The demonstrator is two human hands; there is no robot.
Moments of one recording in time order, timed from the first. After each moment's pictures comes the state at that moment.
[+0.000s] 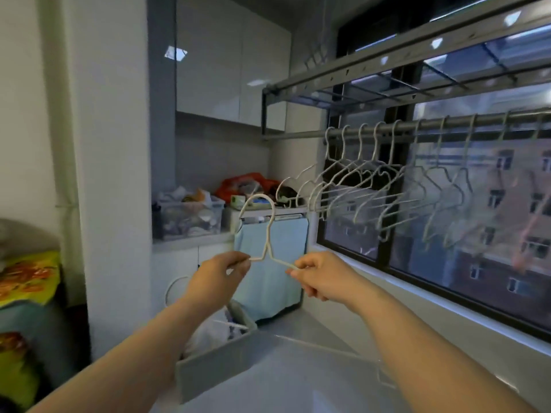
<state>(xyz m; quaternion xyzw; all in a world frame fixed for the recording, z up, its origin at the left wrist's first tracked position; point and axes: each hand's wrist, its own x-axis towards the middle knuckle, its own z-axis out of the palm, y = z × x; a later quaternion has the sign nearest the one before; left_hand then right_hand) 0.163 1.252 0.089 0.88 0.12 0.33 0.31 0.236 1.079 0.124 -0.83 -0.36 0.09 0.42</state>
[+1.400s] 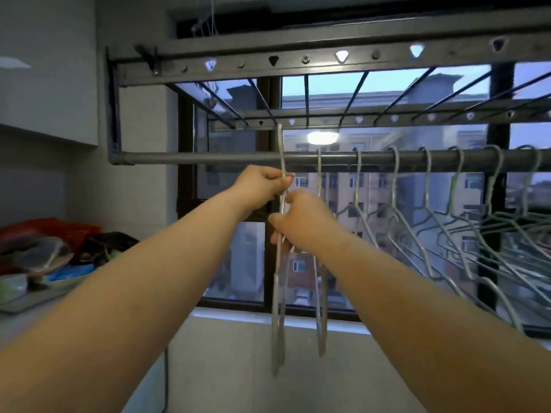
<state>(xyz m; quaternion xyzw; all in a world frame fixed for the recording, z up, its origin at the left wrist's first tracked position) 0.648 1.404 0.298 0.76 -0.37 0.14 0.52 0.562 1.328 0.272 -0.91 -0.01 -0.25 0.32</state>
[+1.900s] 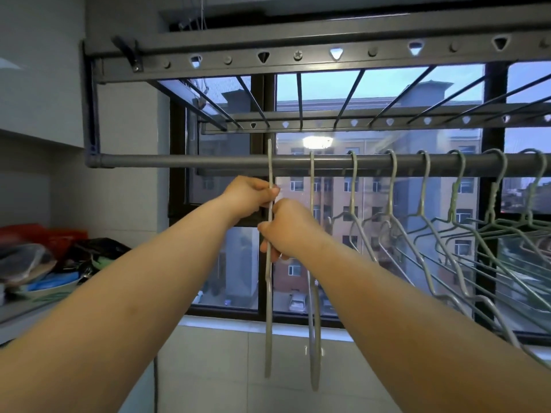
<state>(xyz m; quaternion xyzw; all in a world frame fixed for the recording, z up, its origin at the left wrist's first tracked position) 0.686 1.392 0.297 0.78 -0.33 0.13 0.52 0.602 1.322 0.275 -0.92 0.03 -0.22 0.31</state>
